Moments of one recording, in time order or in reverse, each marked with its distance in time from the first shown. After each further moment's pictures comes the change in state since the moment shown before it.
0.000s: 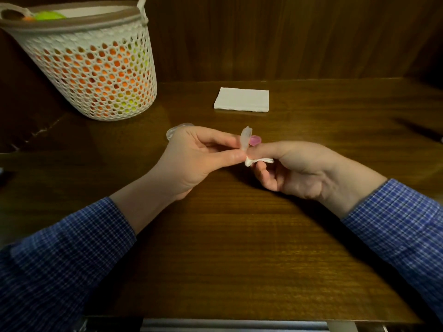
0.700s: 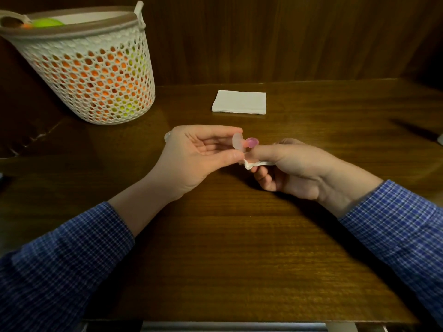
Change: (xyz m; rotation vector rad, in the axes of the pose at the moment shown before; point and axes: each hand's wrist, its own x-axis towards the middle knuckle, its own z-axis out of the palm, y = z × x) left_hand 0.004 -0.002 -0.003 0.030 -0.042 0.160; right_hand 0.001 0.000 -0.005 -0.210 0.009 -0.070
